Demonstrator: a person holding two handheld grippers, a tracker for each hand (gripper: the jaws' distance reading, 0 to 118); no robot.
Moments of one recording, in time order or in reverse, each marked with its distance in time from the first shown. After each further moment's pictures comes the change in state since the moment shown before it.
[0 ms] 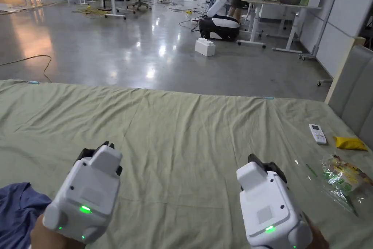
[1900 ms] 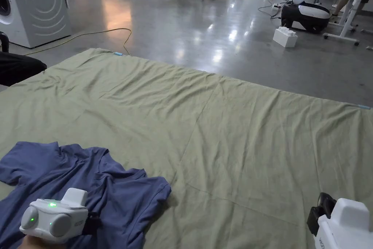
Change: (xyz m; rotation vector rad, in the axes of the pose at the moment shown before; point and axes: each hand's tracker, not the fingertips) left arm -0.141 -0.248 -0.020 -0.854 -0.046 0.361; right arm -0.046 -0.019 -0.021 -0.215 0.105 -0.660
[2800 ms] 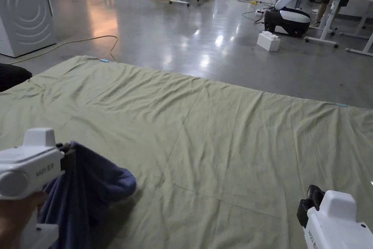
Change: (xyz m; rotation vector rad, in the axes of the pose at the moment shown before) left arm -0.012 0.092 0.163 0.528 -0.099 0.174; right arm 0.018 0.009 0.025 0.044 -0.010 -0.016
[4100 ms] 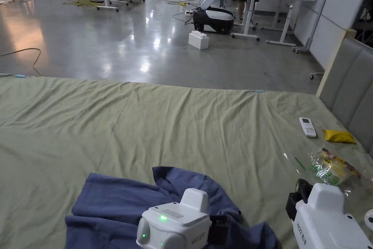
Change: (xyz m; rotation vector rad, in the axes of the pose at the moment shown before) left arm 0.389 -0.134 -0.001 -0.282 -0.691 -0.249; right arm 0.123 -0.011 0.049 0.013 -0.210 -0.086
